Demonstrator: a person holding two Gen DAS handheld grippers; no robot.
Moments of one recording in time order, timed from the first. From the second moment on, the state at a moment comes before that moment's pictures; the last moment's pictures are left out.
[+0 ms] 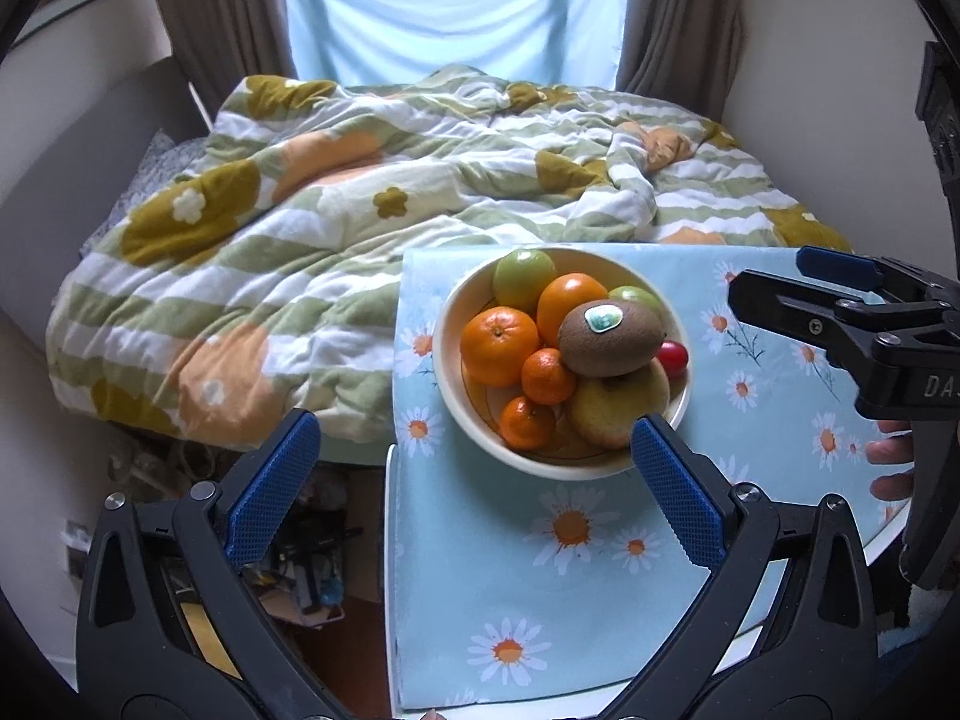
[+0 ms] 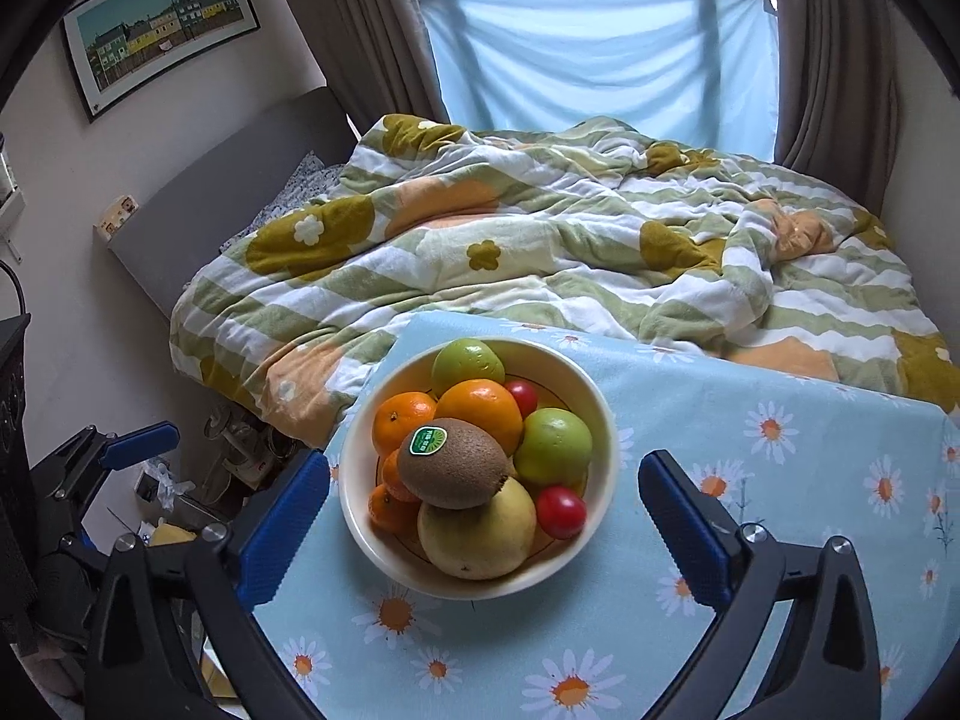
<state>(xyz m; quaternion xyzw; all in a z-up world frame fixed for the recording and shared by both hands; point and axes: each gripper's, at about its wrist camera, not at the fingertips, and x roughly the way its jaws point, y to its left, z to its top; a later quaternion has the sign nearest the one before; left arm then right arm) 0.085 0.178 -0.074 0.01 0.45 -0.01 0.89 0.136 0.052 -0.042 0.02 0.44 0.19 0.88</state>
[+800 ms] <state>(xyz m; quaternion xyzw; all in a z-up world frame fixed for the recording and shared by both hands) 0.056 0.080 -0.025 -0.01 0.41 -0.04 0.91 0.045 -0.092 0.017 0.01 0.43 -0.01 0.90</state>
